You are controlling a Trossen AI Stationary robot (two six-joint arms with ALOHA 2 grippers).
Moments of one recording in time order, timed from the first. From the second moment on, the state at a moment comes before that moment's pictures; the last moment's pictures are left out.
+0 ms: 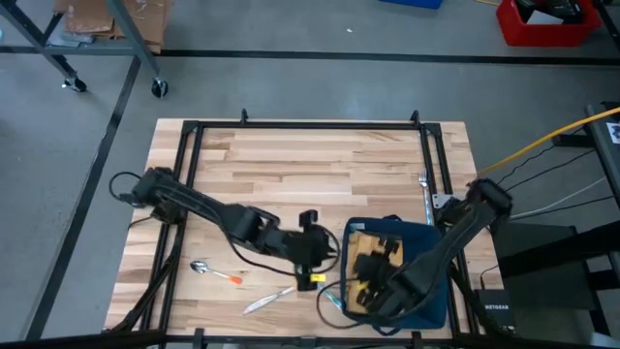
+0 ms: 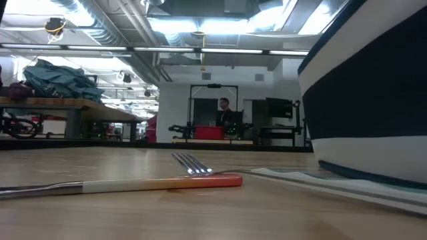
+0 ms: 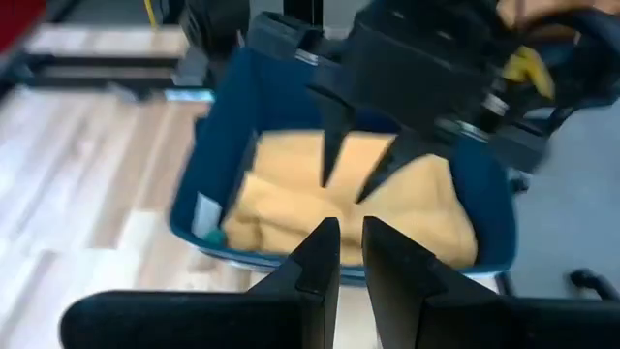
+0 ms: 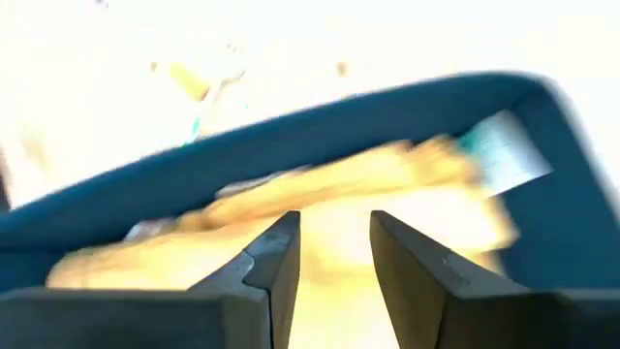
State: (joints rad) left arm -0.40 1.82 1.79 -0.56 -0.35 -0.26; right arm 0.76 1.80 1.57 -1.20 0.51 1.11
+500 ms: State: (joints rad) left arm -0.38 1.43 1.79 -0.62 -0.36 0.22; right arm 0.76 1.36 1.69 -1.32 0.59 0.67
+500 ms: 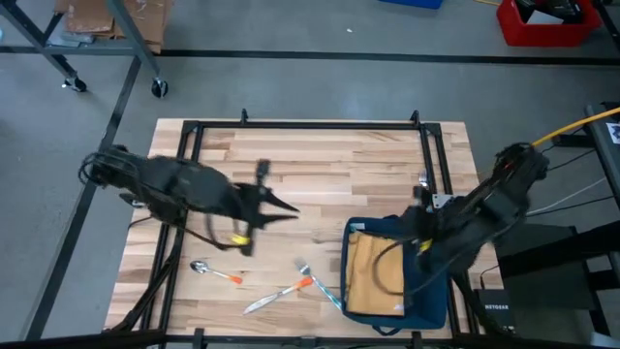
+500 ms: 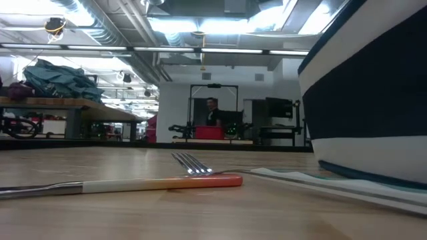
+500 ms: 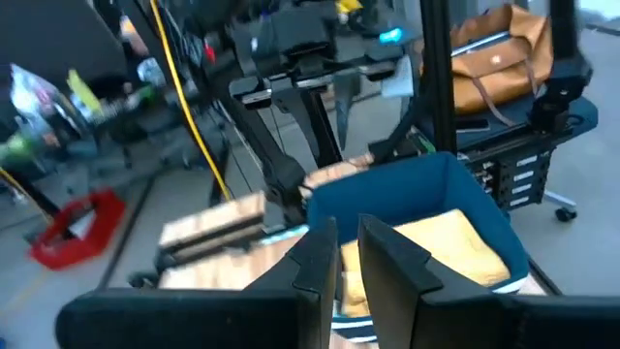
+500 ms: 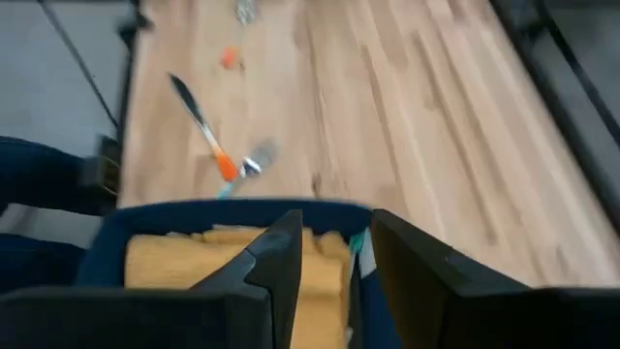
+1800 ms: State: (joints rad) left arm -0.38 0.86 1.62 -1.27 -0.35 -0.17; right arm 0.76 0.76 1.67 -1.25 0.64 0.53
